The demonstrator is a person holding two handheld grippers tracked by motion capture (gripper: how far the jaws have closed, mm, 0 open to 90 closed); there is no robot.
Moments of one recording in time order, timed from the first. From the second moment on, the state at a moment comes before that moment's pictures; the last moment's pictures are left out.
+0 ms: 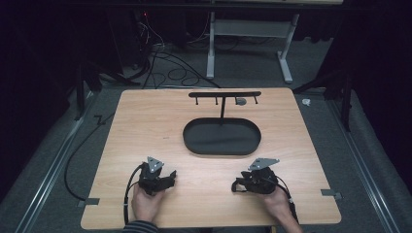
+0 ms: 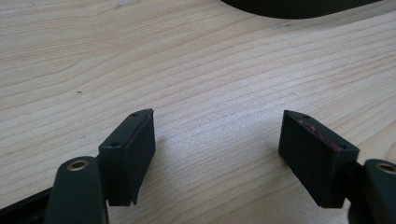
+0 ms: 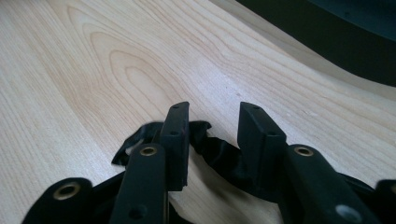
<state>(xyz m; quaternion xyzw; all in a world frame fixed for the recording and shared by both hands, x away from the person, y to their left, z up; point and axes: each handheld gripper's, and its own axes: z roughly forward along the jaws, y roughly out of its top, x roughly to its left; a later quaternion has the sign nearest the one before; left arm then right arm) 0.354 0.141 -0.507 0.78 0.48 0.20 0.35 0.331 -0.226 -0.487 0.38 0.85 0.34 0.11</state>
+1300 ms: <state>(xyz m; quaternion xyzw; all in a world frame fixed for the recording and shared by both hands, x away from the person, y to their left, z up) 0.354 0.141 -0.507 0.78 0.48 0.20 0.35 0.332 -0.260 -0.434 0.39 0.81 0.39 0.20</state>
